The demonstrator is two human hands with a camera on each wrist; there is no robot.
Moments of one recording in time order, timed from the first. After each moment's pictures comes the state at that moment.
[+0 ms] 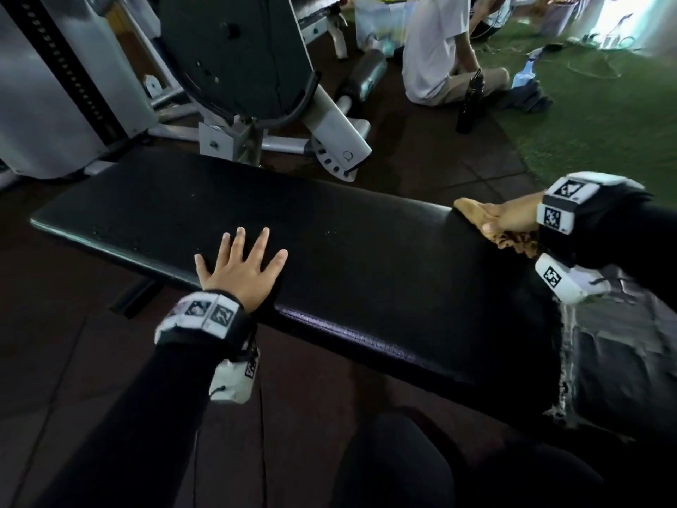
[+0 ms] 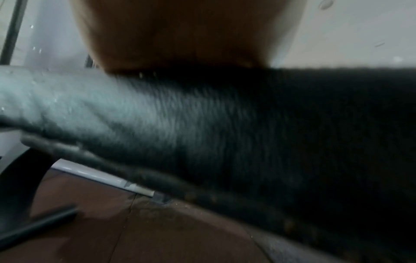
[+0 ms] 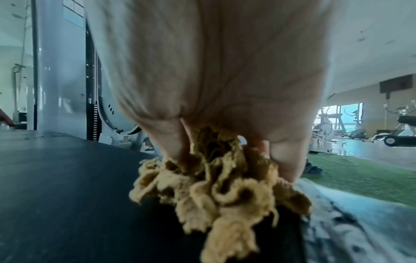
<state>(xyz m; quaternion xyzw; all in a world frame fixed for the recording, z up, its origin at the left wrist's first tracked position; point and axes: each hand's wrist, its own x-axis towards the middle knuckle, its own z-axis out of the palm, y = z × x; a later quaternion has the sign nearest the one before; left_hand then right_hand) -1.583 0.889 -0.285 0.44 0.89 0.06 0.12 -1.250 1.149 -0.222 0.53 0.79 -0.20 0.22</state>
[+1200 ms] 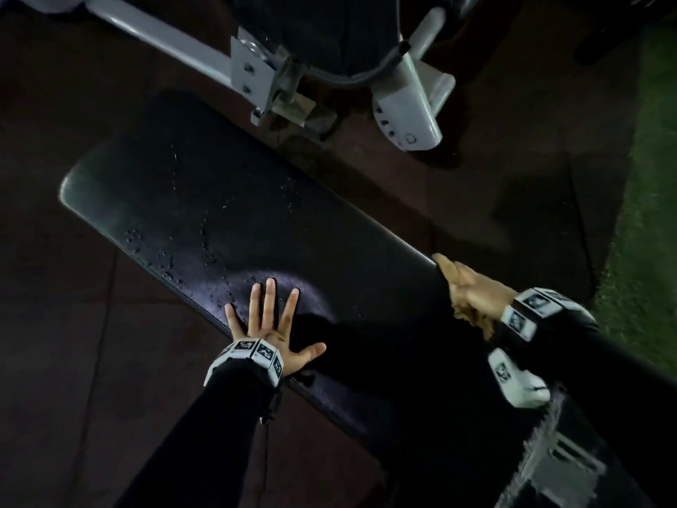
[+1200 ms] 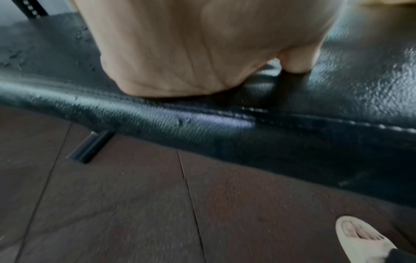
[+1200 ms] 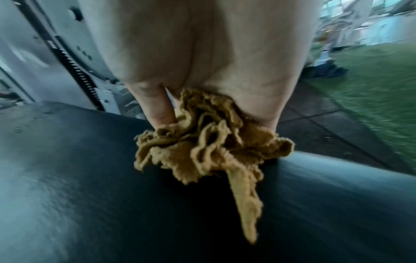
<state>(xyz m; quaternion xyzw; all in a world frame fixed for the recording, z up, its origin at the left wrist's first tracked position) -1.580 0.913 -0.229 0.36 0.83 -0.18 0.39 -1.368 1.186 -0.207 0.48 0.68 -0.49 0.25</state>
